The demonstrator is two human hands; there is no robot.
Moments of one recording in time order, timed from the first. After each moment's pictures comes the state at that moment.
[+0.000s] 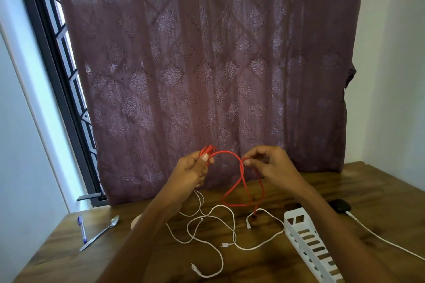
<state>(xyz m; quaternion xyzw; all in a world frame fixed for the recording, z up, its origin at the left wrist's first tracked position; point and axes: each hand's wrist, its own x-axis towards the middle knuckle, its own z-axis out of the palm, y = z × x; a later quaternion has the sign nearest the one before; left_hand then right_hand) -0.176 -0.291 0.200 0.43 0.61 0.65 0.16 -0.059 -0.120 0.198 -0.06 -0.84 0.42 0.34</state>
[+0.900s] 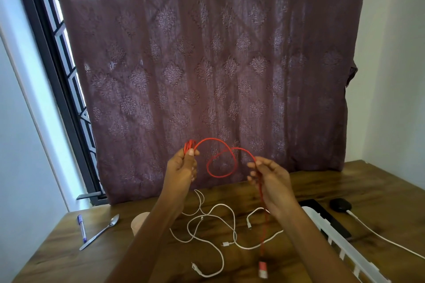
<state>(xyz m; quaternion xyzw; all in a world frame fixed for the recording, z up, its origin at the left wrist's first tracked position) -0.184 -0.288 0.190 0.32 0.60 0.73 0.05 -0.088 -0.133 0.149 -0.15 -0.43 0.79 0.41</state>
